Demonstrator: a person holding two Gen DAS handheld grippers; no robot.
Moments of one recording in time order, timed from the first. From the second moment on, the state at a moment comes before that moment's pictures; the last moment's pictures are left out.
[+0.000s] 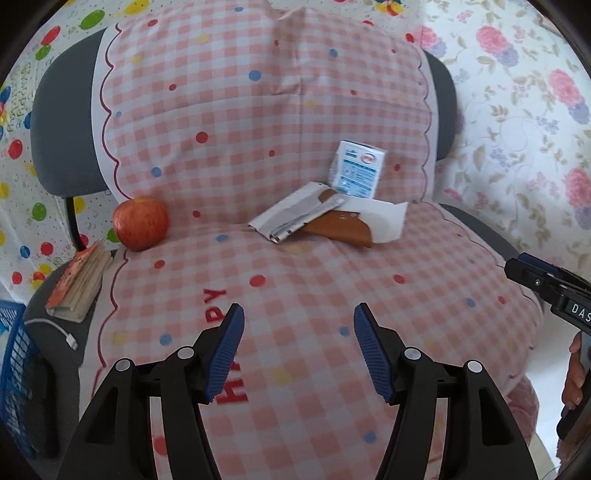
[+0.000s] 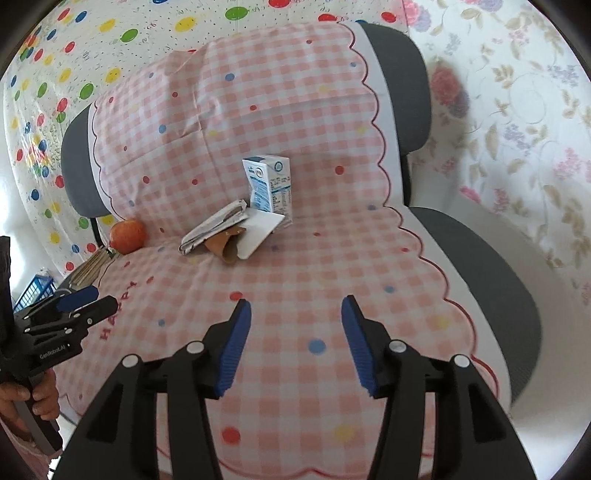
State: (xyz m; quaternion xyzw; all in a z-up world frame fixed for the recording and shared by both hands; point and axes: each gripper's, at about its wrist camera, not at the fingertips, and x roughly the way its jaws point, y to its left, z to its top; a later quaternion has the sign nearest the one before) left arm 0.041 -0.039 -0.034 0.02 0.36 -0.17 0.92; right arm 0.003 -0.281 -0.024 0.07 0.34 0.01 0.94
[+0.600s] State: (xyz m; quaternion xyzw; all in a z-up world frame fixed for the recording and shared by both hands) left arm 0.173 -0.084 -0.063 0.14 0.42 -0.13 0.89; right arm 0.085 -0.284 -0.020 0.10 0.34 0.03 0.93
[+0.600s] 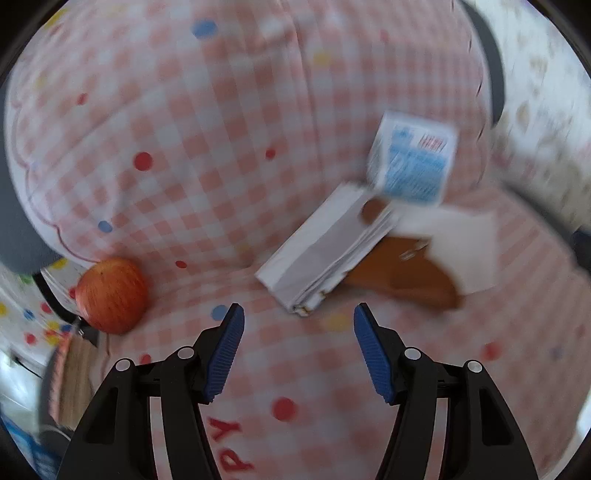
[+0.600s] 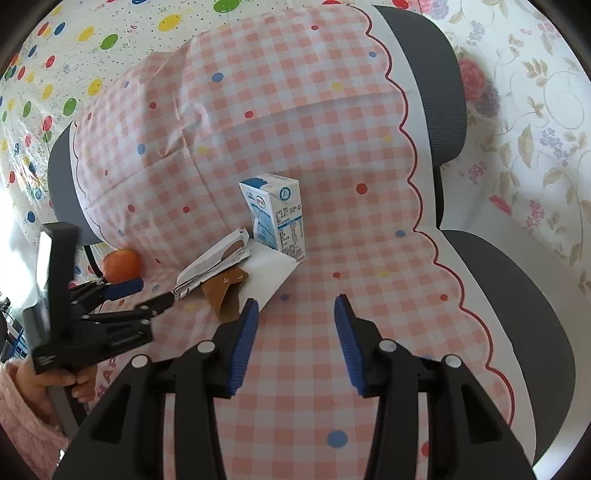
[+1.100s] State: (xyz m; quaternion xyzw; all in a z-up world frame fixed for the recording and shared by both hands) left arm 0.219 -0.115 -0.090 0.21 0.43 -0.14 0.87; right arm 0.101 -0.288 -0.030 0.10 0.36 0.02 0.93
